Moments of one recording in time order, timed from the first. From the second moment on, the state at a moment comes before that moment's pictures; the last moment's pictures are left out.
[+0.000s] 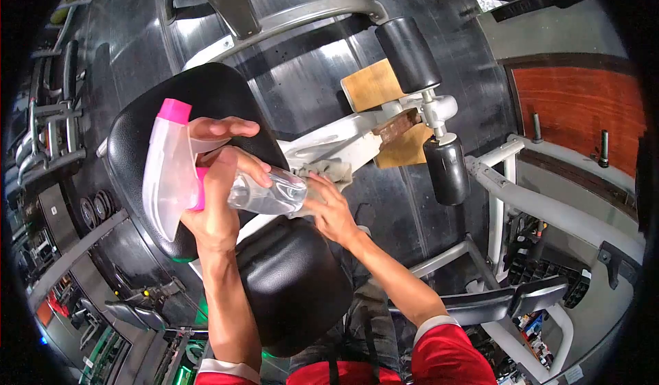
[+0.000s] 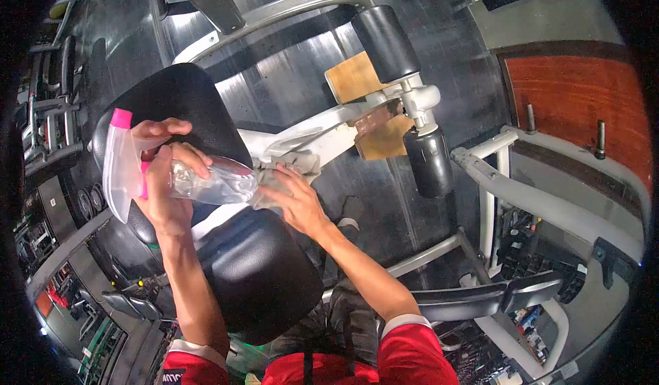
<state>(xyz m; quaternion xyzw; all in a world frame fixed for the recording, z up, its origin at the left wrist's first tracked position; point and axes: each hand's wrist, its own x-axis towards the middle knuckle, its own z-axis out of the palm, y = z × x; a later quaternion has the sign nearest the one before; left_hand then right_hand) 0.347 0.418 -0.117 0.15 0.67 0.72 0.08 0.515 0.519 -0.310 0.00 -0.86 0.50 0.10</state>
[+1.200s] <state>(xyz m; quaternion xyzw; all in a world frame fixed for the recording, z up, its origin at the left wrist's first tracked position) 0.350 0.421 -0.113 0.11 0.64 0.76 0.06 0.387 0.642 -0.347 0.14 -0.83 0.40 -0.37</state>
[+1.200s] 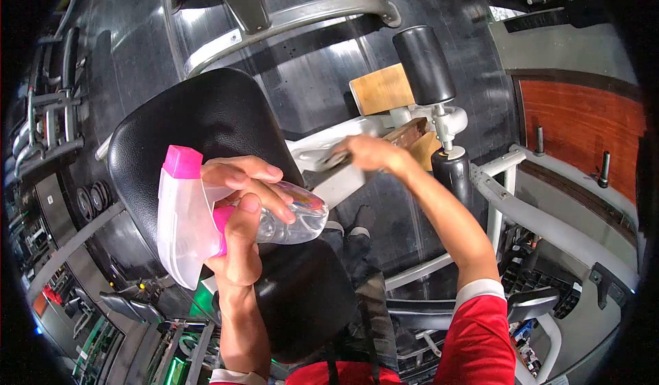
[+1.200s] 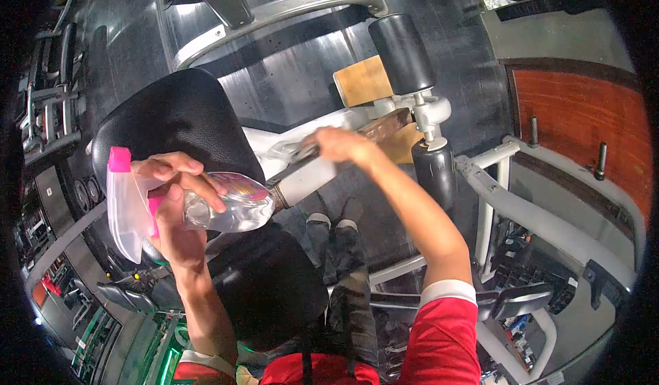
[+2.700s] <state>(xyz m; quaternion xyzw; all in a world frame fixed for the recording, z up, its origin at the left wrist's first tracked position) 0.351 0.461 -0.125 0.13 0.70 0.70 0.07 0.511 0.543 -0.317 -0.09 -0.87 0.48 0.08</state>
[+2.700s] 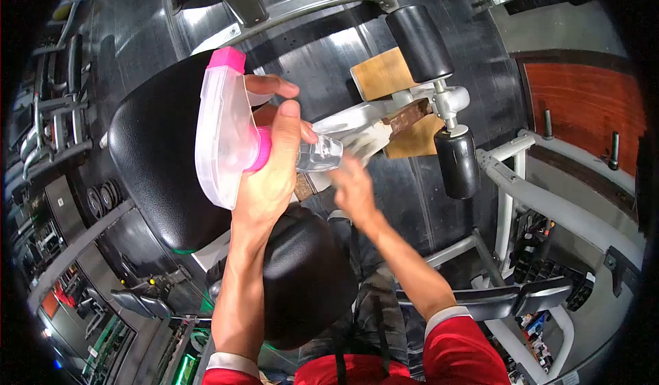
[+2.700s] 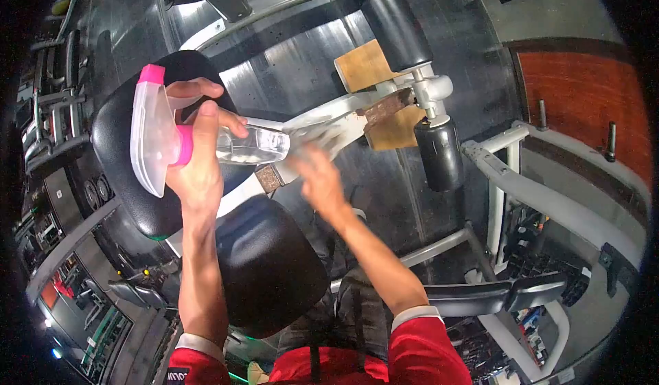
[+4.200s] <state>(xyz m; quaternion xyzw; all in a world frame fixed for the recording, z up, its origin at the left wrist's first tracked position) 0.362 0.474 -0.137 0.15 0.78 0.60 0.09 0.504 0.601 -0.344 -0.23 -0.84 0.48 0.09</state>
